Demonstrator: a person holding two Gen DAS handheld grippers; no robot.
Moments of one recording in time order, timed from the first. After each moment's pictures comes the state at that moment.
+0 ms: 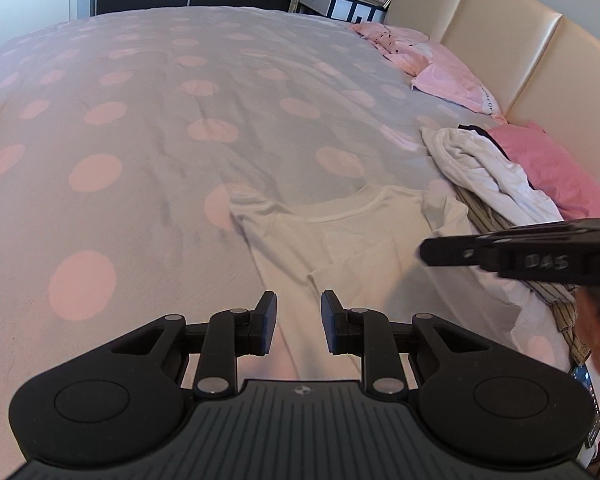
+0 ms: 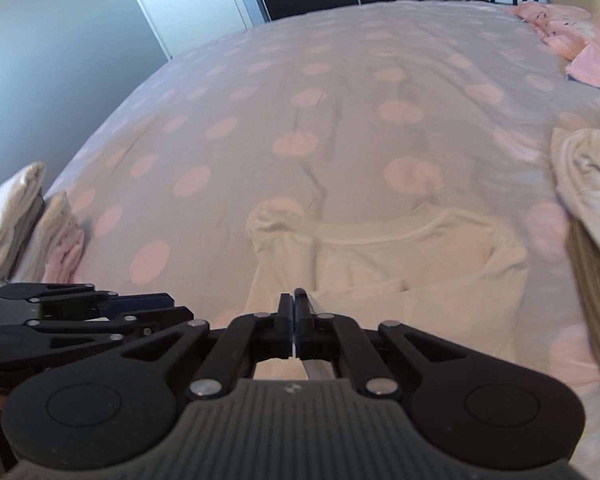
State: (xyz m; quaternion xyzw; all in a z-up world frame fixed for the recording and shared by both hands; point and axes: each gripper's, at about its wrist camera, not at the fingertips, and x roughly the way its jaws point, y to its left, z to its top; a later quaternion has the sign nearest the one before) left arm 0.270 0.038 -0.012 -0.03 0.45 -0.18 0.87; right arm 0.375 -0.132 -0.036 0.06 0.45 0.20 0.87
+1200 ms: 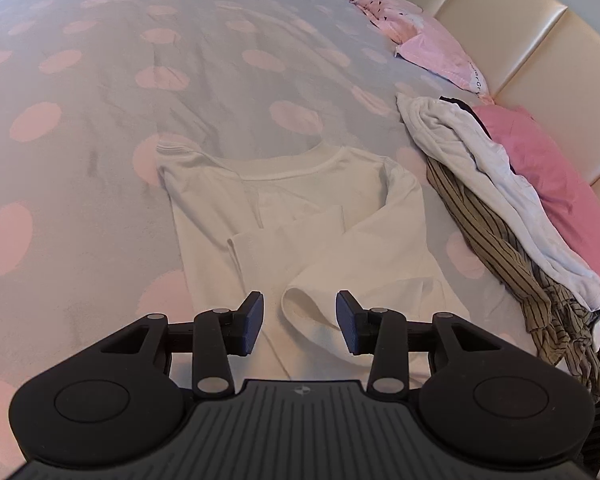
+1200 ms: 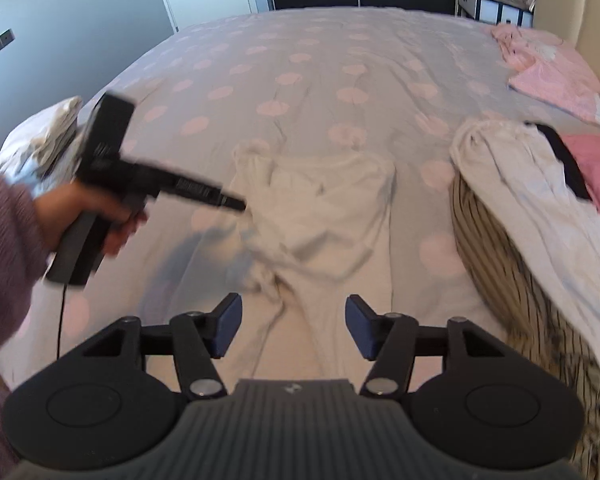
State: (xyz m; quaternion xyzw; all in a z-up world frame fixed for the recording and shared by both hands) left arm 0.281 -0.019 -0.040 -0.08 0.51 -0.20 0.83; right arm 0.195 -0.259 0.035 -0.01 0.46 0.18 0.87
